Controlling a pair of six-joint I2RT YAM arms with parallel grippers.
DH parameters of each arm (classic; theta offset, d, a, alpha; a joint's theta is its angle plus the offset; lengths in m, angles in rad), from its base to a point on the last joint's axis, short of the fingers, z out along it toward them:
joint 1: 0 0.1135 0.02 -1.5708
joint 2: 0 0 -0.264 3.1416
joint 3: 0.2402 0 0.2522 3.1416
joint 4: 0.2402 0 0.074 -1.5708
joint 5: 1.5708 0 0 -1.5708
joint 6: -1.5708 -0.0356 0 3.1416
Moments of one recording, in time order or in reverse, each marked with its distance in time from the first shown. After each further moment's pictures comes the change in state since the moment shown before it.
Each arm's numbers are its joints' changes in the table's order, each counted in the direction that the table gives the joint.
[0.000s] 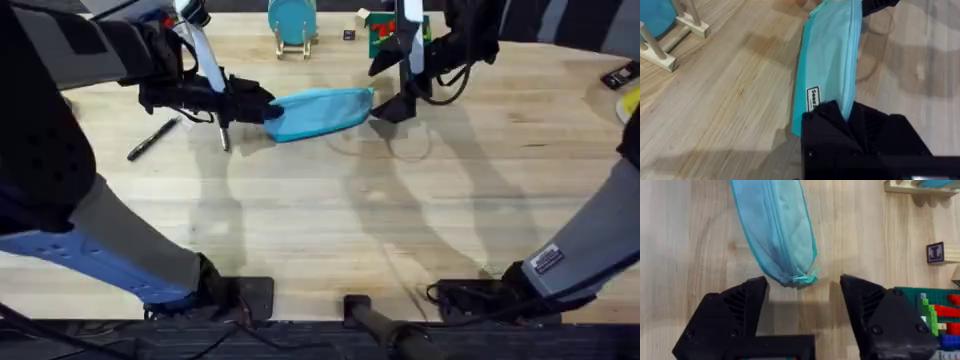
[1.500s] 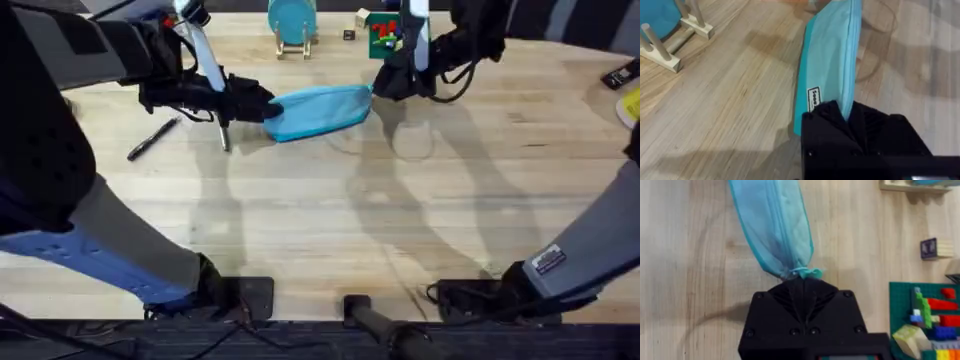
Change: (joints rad) left arm 0.000 0.000 0.000 -0.019 -0.003 0.007; right arm -0.017 -0.018 0.000 0.004 -0.002 -0.007
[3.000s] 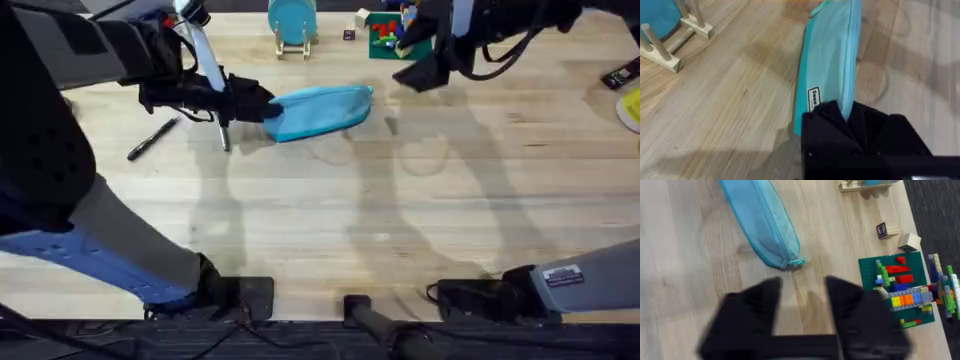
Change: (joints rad) left arm 0.000 0.000 0.000 0.000 0.000 0.000; right arm -0.018 -0.274 0.000 0.134 0.068 -0.188
